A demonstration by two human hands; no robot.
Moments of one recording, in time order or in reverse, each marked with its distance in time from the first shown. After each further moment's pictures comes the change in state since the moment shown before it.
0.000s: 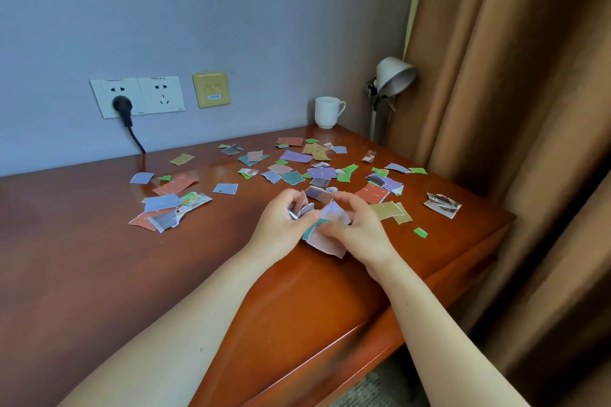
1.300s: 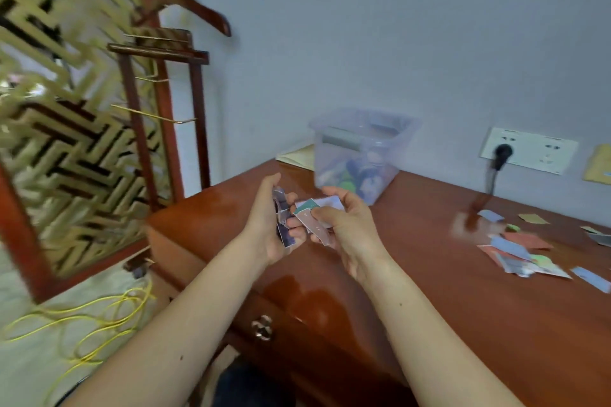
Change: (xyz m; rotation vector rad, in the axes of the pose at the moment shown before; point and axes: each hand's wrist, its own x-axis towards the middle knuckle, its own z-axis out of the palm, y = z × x) left_hand -0.307 -0.010 -0.317 -1.104 1.080 -0.433; right_hand -0.202 -0.179 0.320 0.494 -1.113 0.015
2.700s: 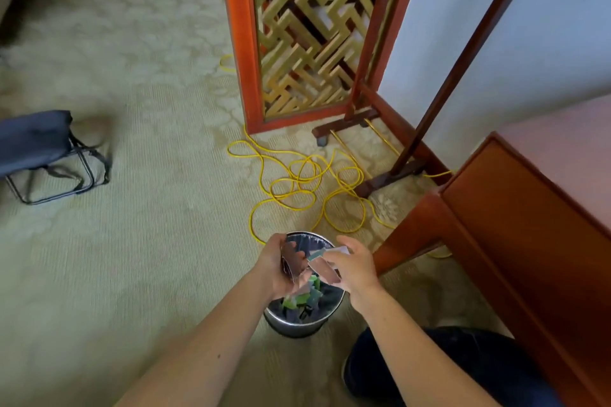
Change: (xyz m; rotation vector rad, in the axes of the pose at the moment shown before) left_hand -0.056 -0.021 -0.484 -0.461 0.827 -0.250; right_hand 0.024 0.377 0.309 -0.341 -0.324 0.742
